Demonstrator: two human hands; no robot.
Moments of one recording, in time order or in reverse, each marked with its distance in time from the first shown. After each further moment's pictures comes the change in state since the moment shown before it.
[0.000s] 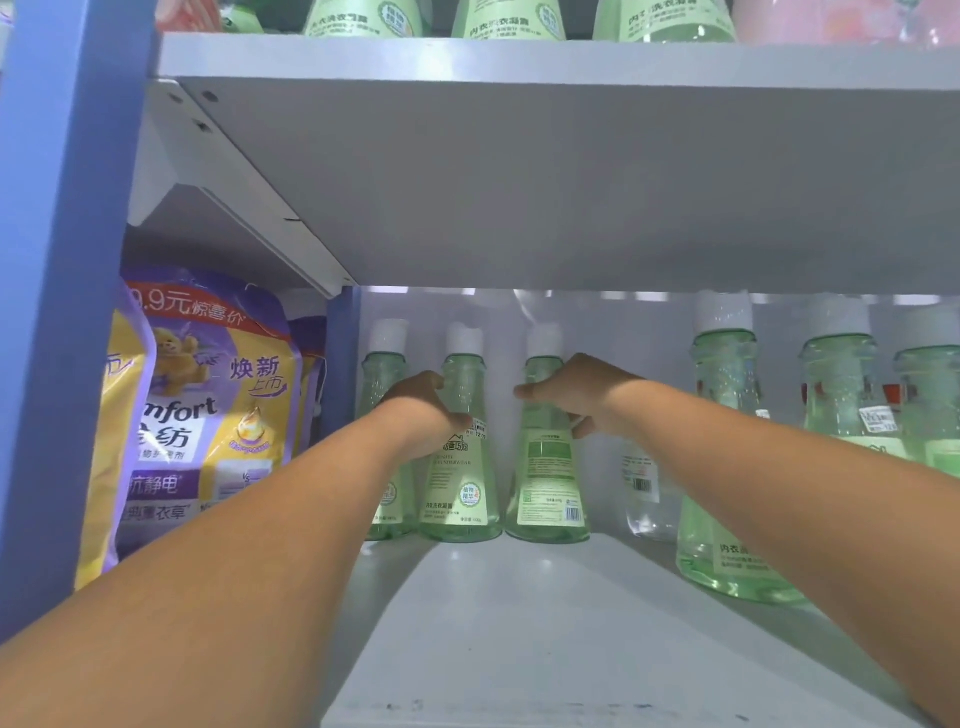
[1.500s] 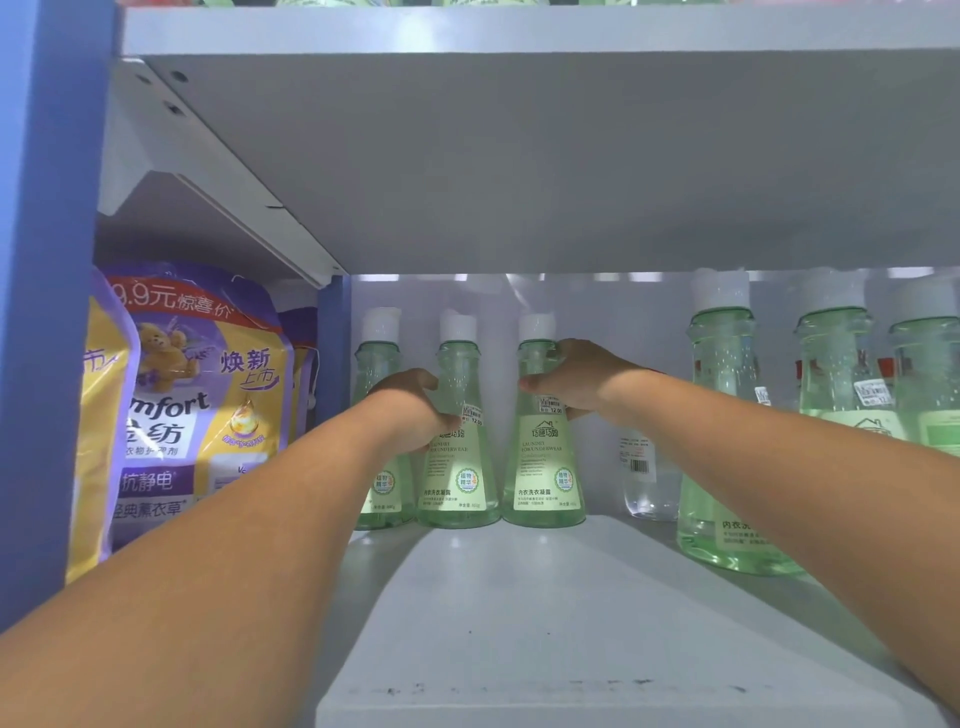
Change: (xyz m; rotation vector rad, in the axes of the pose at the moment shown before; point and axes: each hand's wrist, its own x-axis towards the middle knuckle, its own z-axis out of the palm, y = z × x) left_hand 0.000 -0.012 0.003 -0.101 -0.027 -0.037; right_hand 0.014 0.019 0.003 0.122 -0.021 -0.109
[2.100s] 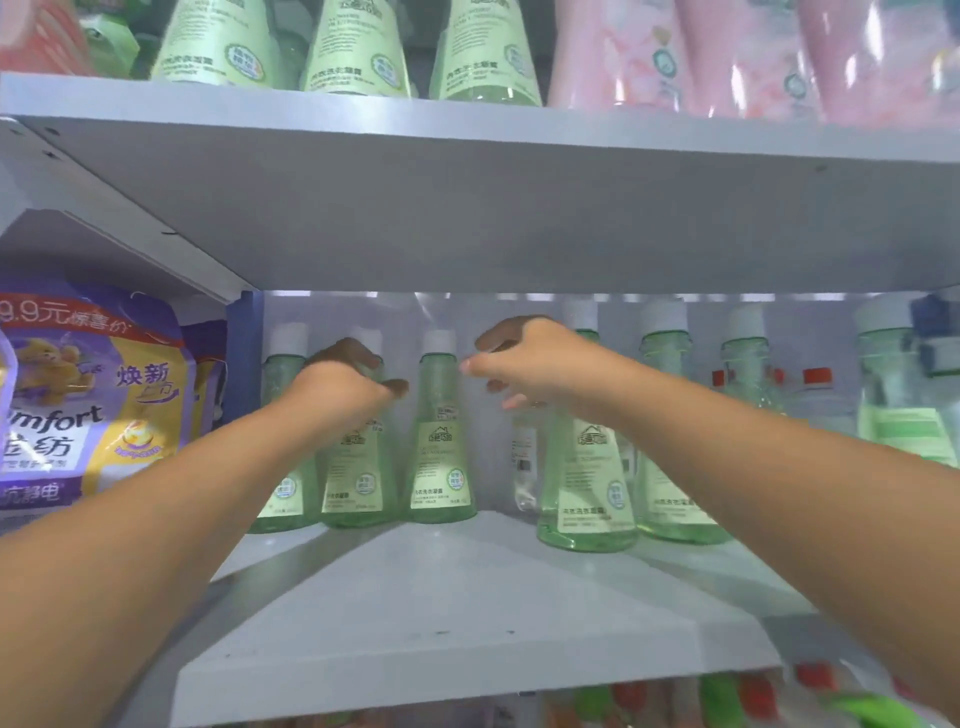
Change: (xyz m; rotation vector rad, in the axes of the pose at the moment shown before) left_hand -0.050 0.064 0.000 -0.023 0.177 0.075; right_hand -0.112 -0.028 -0.081 -0.003 0.009 -0.124
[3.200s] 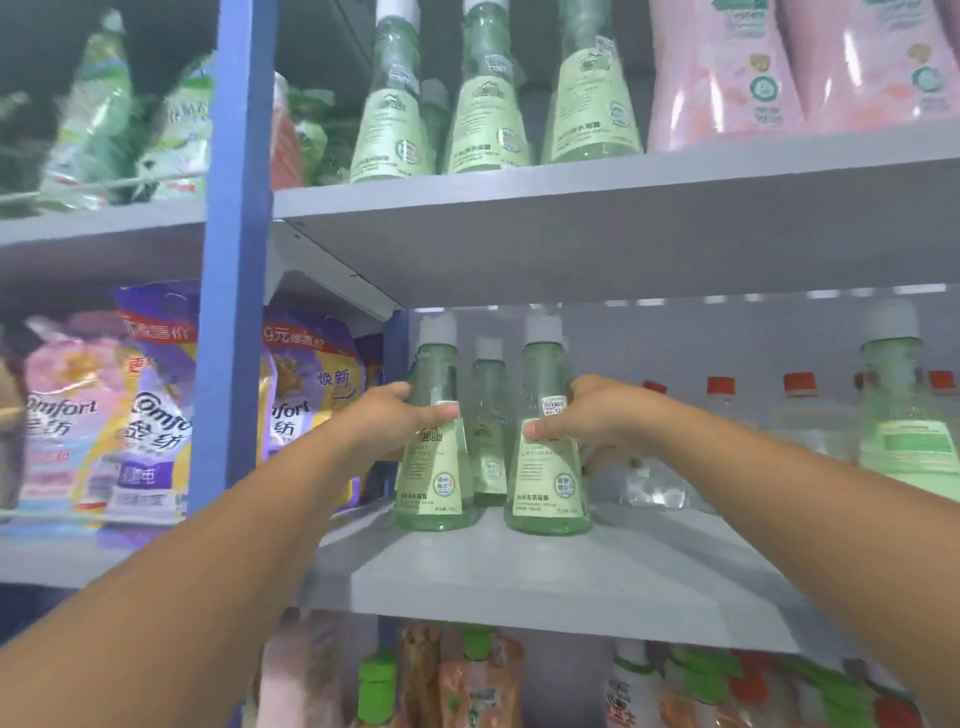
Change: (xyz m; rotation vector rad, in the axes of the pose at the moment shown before) left_hand -0.061 -0.043 -0.074 -0.175 -0.138 -0.238; right_hand -0.006 -0.006 0.046 -0.109 -0.306 0.127
